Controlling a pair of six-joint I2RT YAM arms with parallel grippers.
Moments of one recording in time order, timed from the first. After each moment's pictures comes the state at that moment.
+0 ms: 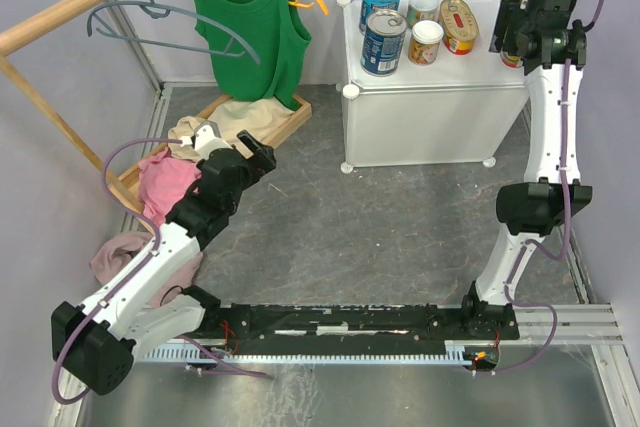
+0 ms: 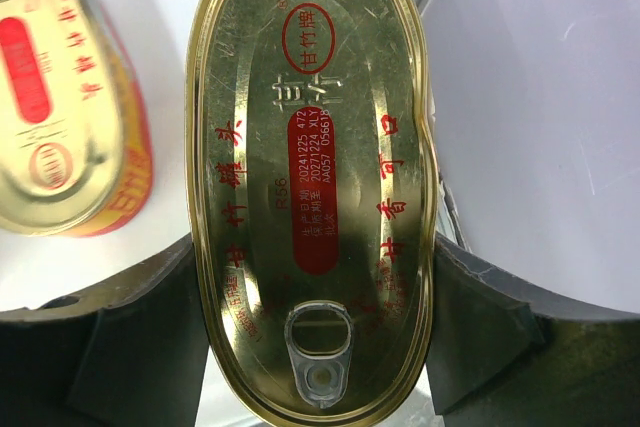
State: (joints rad) left arm -0.51 0.97 0.79 -0.21 -0.46 -0.80; right arm -0.07 1.96 2.46 -0.96 0.24 0.00
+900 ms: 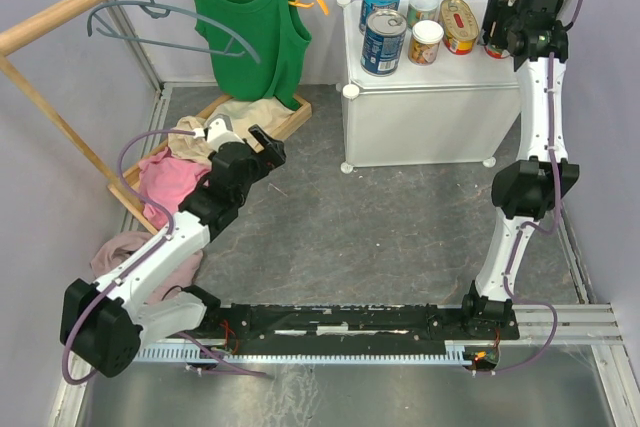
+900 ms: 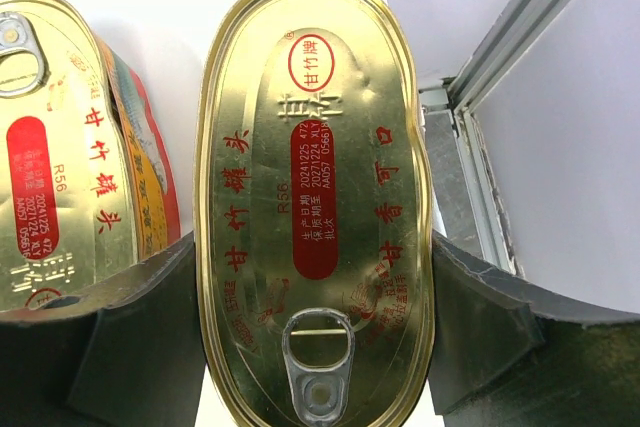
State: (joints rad) left arm -0.51 1.08 0.79 -0.08 -0.41 -0.77; right arm -0.12 2.14 2.50 -0.77 0.05 0.02
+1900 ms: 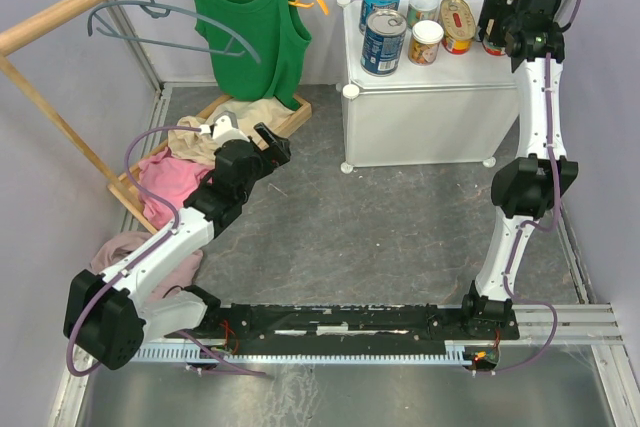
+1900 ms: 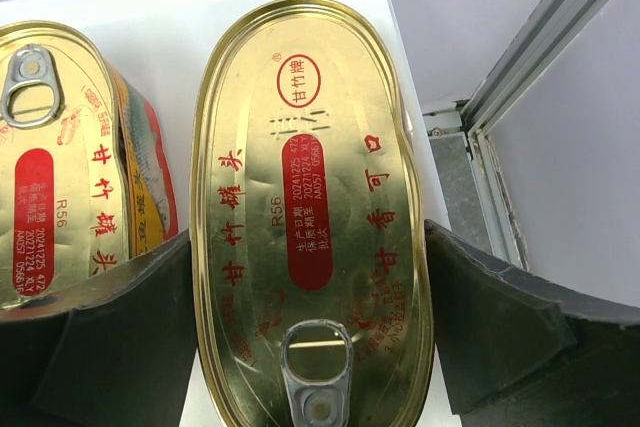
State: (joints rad) left arm -0.51 1.13 0.79 0.00 -0.37 -0.76; right arm -0.12 2.16 2.48 -0.69 0.03 0.04
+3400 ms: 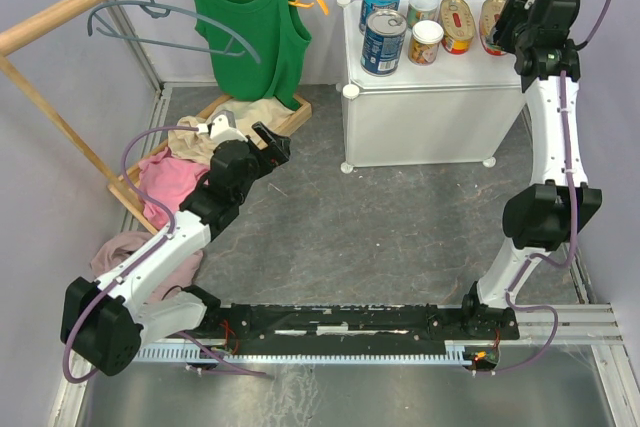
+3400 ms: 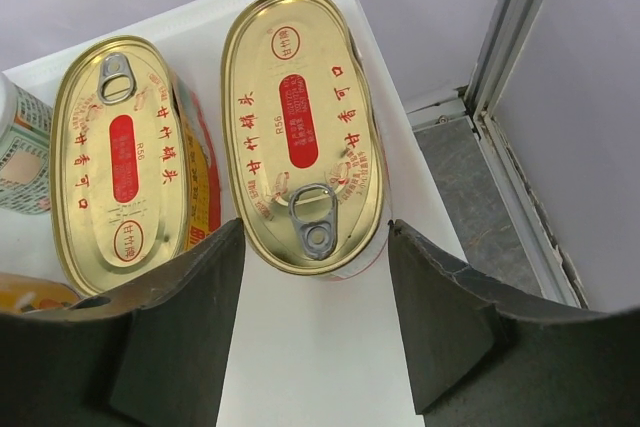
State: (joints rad) left arm -0.51 1.09 0.79 0.01 -0.33 -0.76; right arm -0.12 1.84 2.09 -0.53 0.08 0.19
